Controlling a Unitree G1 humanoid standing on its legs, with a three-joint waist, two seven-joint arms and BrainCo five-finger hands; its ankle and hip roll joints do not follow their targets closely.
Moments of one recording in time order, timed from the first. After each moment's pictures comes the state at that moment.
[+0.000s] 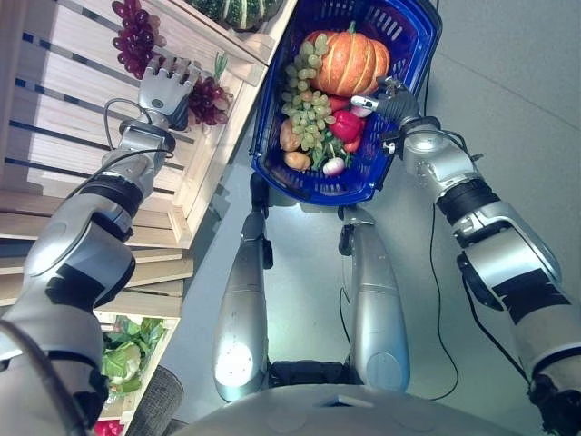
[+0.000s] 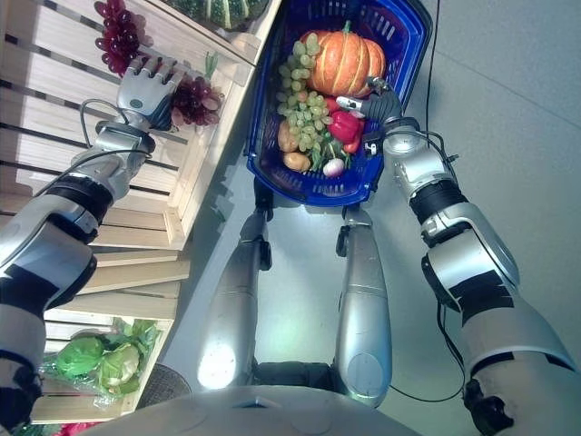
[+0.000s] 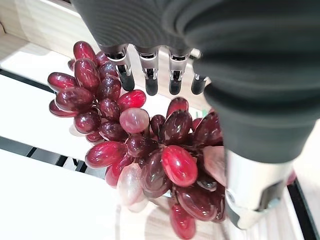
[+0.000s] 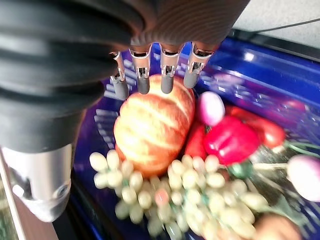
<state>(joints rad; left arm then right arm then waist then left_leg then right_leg) -1.10 0.69 -0.85 1.07 0.75 0.04 0.43 -1.01 -0.51 0.51 0.82 0.58 0.08 -0.23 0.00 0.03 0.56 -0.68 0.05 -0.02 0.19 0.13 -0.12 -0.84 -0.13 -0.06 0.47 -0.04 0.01</state>
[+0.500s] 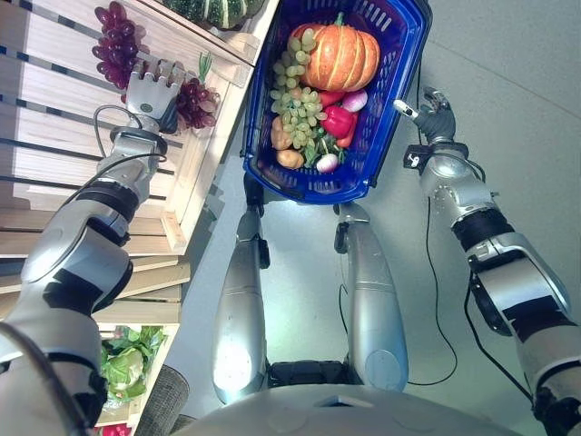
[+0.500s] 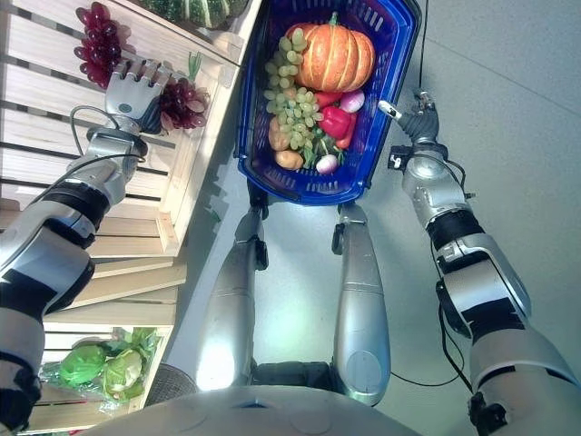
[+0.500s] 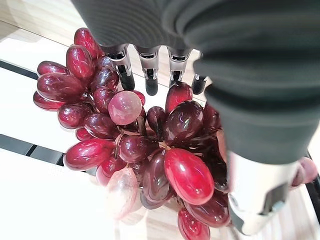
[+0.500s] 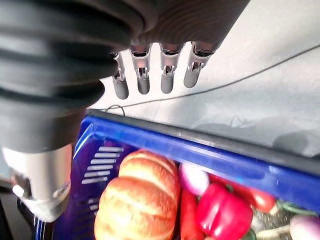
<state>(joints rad) -1.07 0.70 -0.82 1.08 0.75 0.08 0.45 -0.86 -0.55 0.41 0.81 0.65 -0.06 -0.35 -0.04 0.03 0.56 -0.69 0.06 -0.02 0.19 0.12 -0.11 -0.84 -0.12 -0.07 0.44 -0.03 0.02</state>
